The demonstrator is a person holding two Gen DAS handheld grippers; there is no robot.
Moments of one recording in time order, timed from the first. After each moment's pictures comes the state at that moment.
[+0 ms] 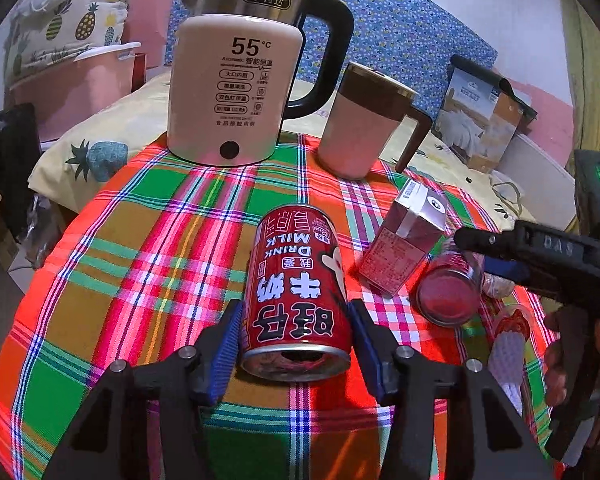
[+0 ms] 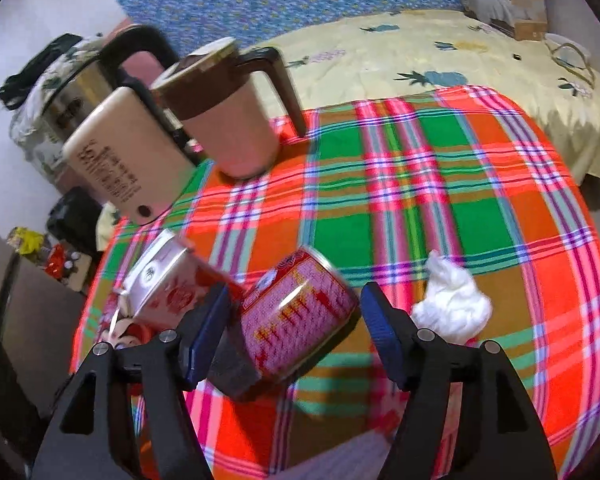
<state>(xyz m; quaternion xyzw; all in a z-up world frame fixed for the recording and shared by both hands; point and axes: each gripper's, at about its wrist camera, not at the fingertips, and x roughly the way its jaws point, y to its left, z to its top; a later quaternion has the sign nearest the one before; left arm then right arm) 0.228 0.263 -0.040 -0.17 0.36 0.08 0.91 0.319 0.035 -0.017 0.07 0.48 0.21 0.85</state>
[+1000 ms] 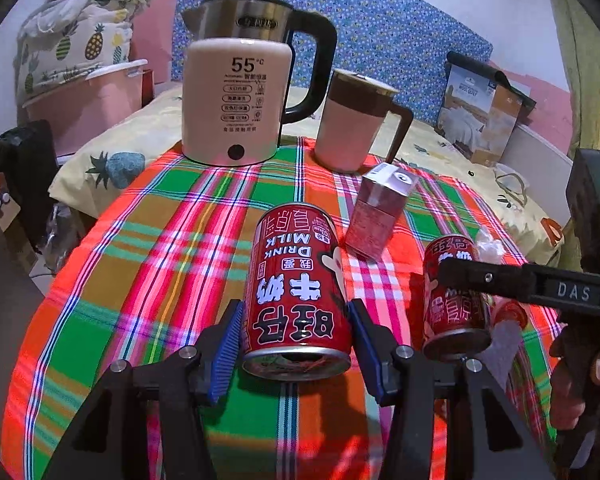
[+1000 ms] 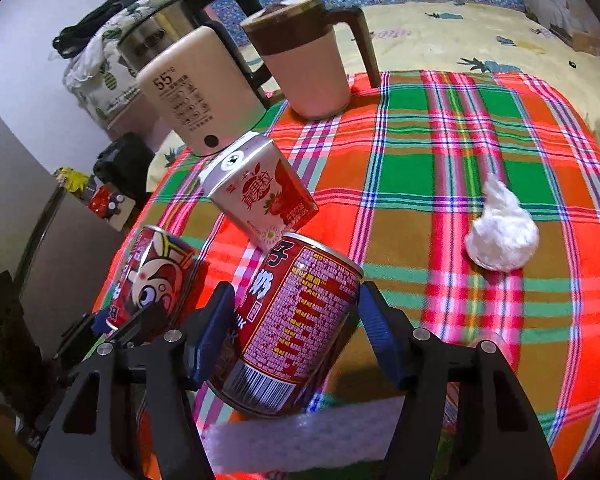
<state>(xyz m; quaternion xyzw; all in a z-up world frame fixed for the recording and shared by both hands) 0.181 0.233 -0.027 -0.14 0.35 0.10 0.92 0.272 0.036 -0.028 0.03 0.49 0.33 0.81</state>
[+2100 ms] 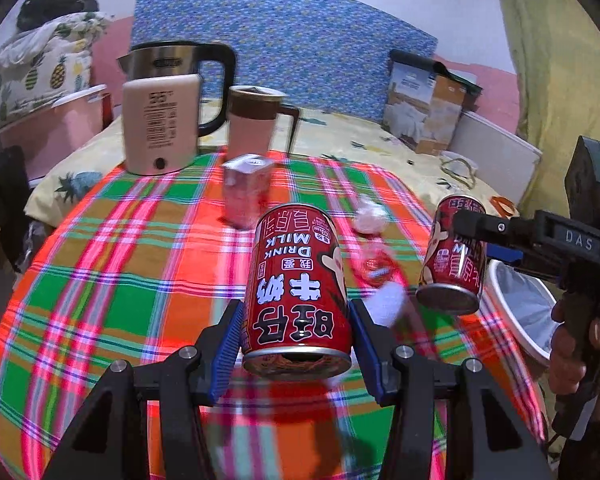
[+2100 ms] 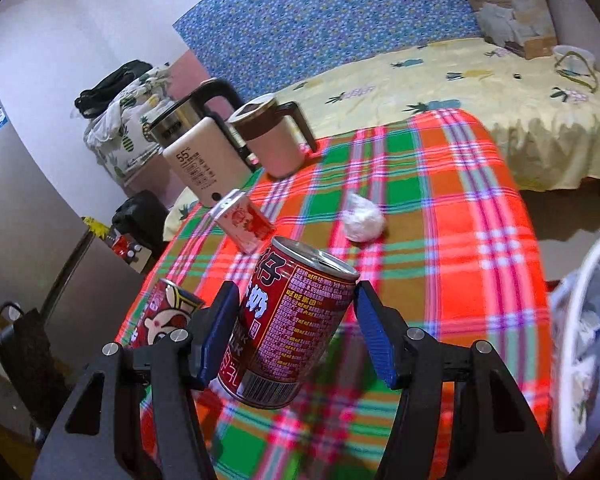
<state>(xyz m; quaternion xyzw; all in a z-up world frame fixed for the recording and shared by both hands) 0.133 0.121 0.005 -0.11 0.33 0.02 0.94 0.228 -0.072 0.011 0.10 0.41 0.31 0.85</state>
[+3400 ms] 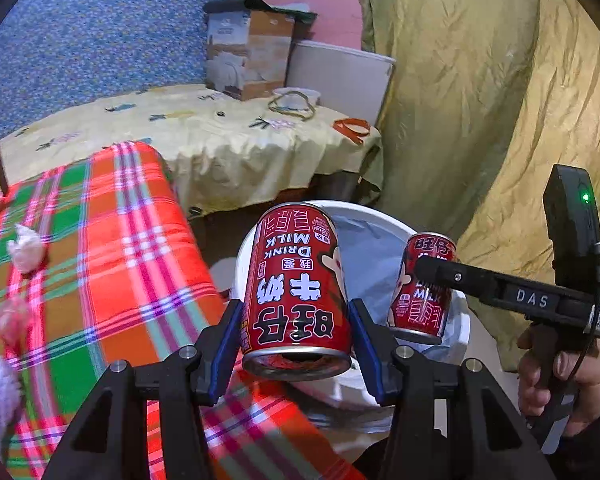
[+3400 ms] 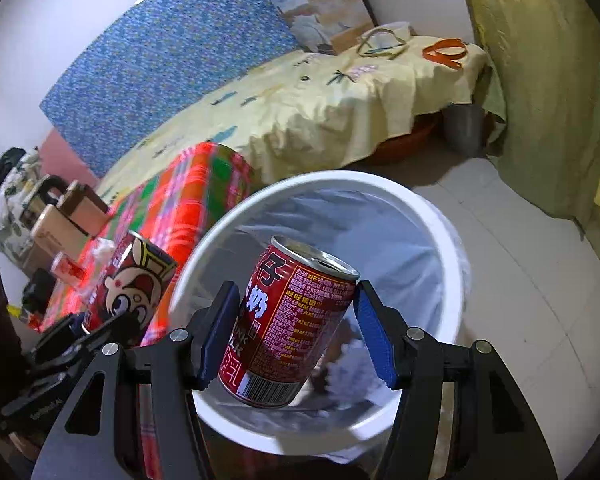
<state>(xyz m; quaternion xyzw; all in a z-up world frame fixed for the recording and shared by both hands) 0.233 -0.156 -0.009 -0.02 0.37 -0.23 0.90 0.214 -0.314 -0.020 0.15 0.41 0.08 0.89</state>
